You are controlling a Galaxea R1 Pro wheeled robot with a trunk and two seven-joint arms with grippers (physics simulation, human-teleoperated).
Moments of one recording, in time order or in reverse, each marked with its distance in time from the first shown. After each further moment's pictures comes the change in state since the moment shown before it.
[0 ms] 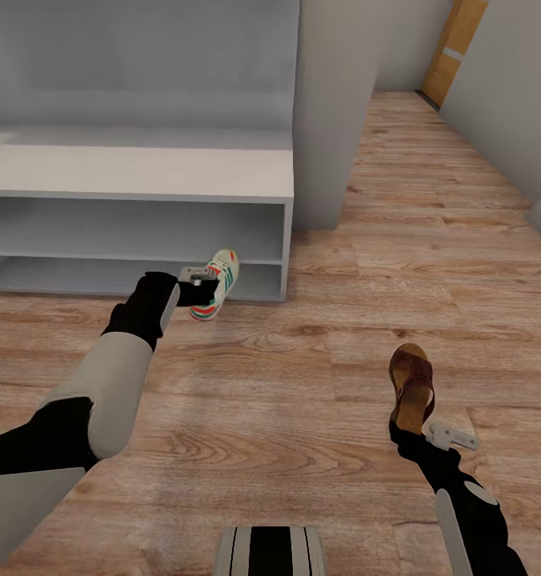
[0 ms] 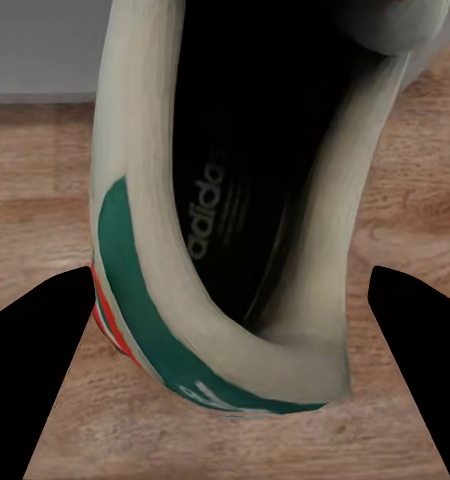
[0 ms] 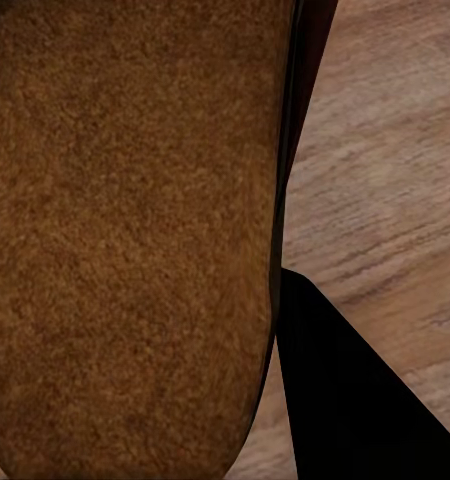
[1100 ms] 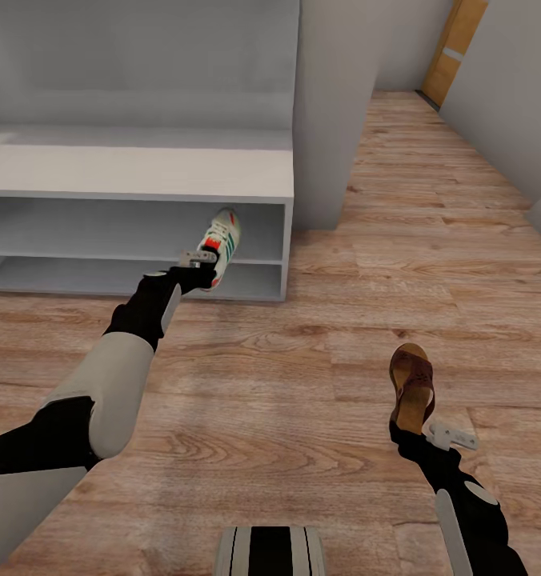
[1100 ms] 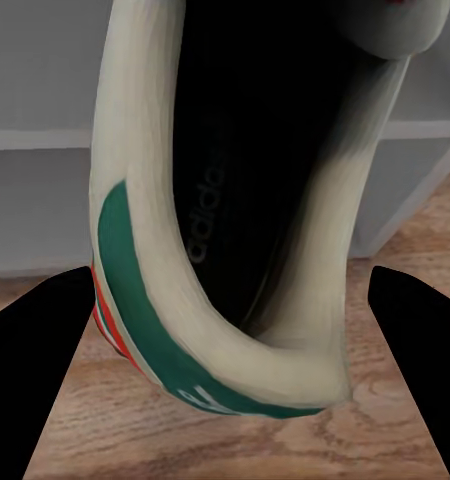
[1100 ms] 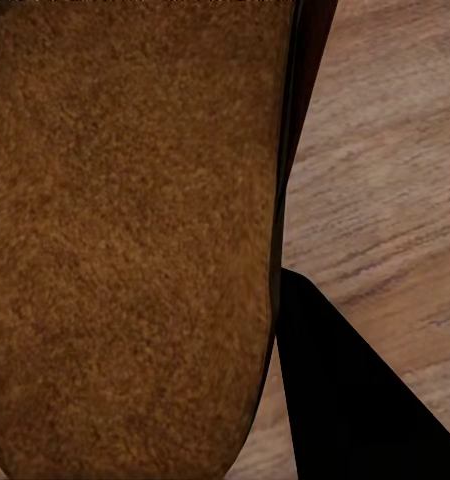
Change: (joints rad) left arm -0.001 -0.005 0.012 0.011 0.015 -0.344 0.004; right arm 0.000 -0.002 0.000 0.000 0.000 0.000 0.000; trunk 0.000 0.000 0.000
